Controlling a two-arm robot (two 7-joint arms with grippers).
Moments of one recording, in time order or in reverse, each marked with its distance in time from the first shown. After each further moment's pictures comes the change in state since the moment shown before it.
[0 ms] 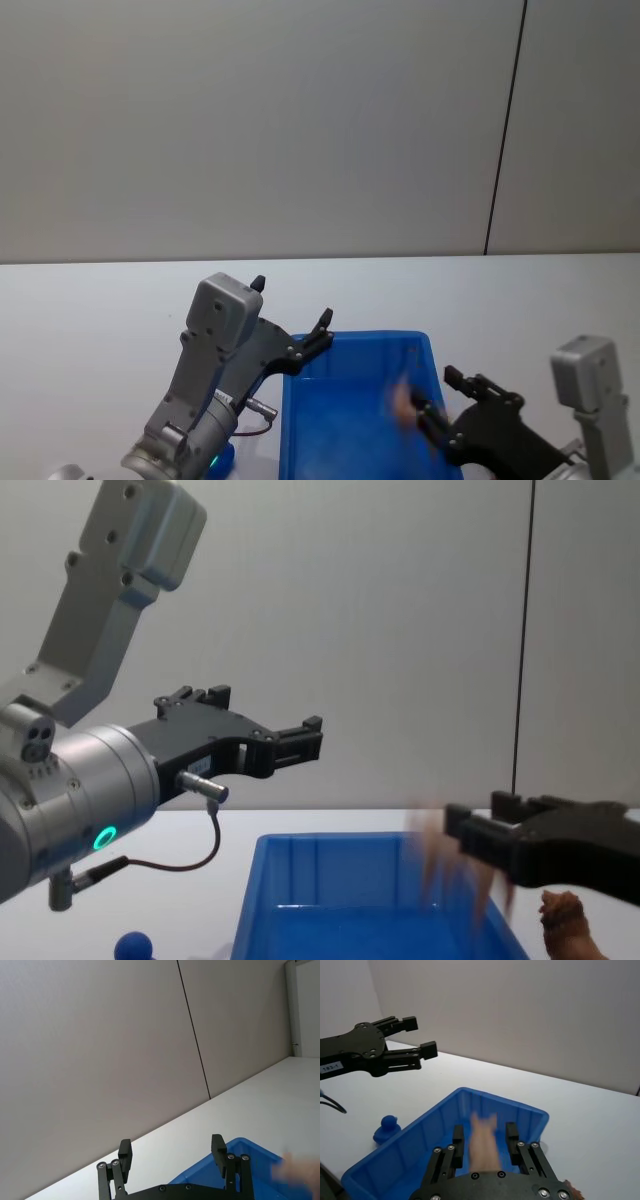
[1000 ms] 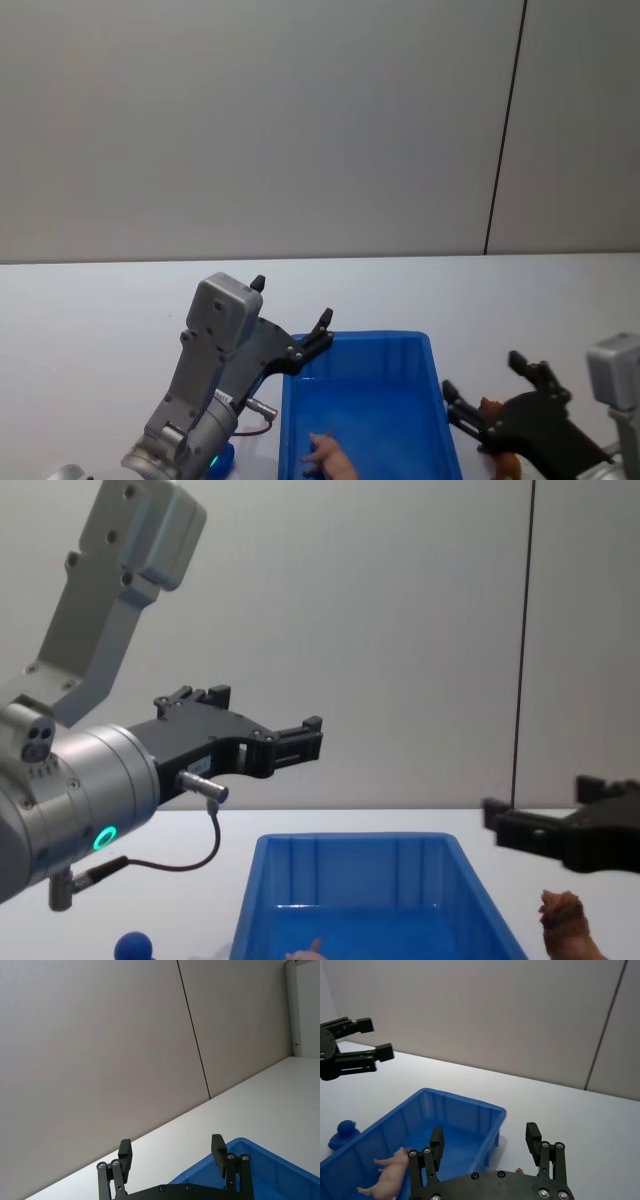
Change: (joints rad) left arm 0.000 0.000 0.000 0.000 0.000 0.000 0.000; right arm -0.043 0.027 0.018 -0.060 -0.021 0.010 -0.145
